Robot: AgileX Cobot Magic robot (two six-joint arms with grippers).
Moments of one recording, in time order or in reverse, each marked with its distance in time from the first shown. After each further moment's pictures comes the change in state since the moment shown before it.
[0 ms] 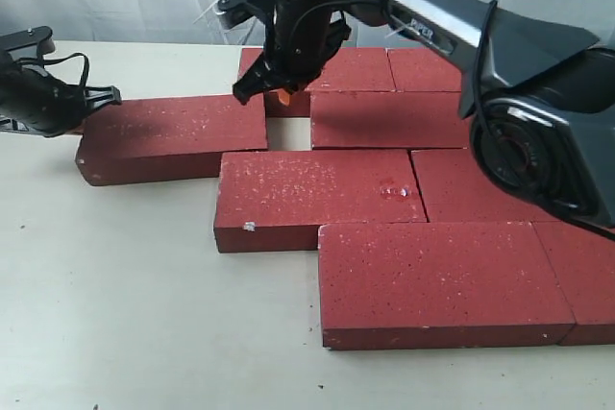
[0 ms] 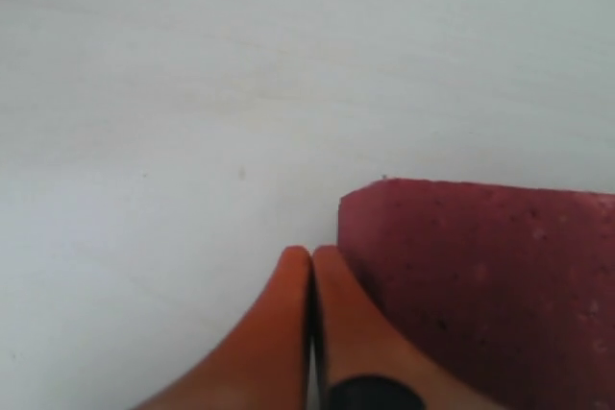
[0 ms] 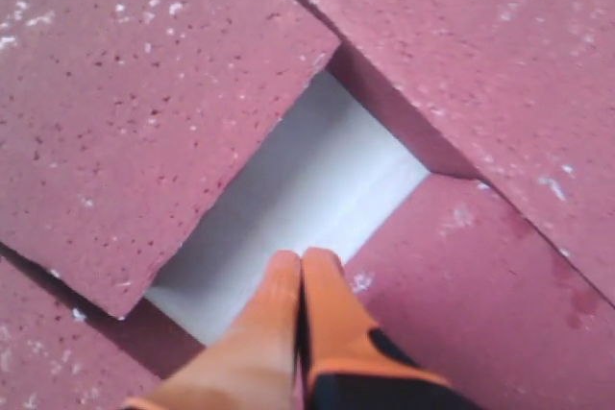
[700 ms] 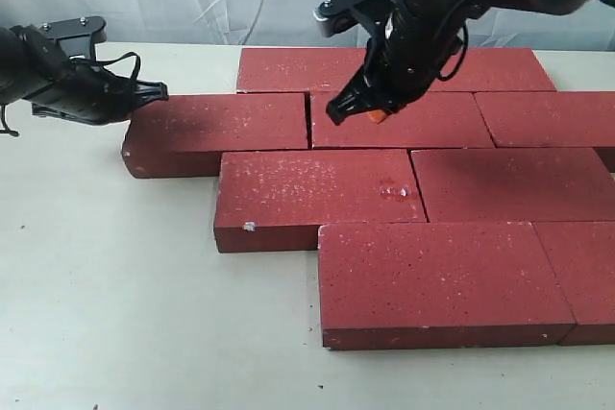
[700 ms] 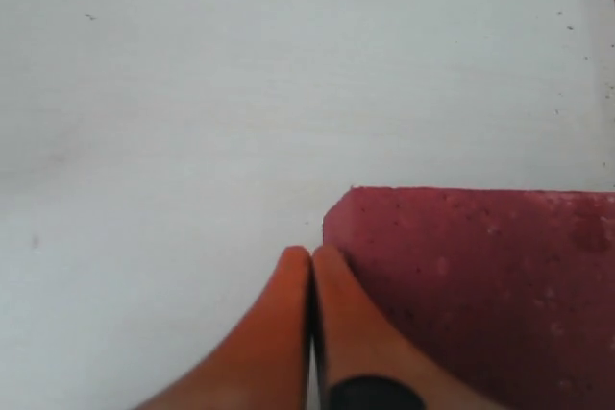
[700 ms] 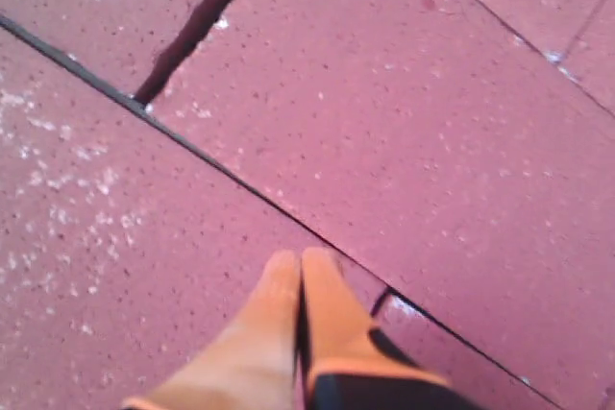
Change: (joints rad) left arm -0.148 0.000 -0.002 0.000 -0.123 0.000; right arm -0.097 -0.531 0.854 -0.022 -0.352 0.026
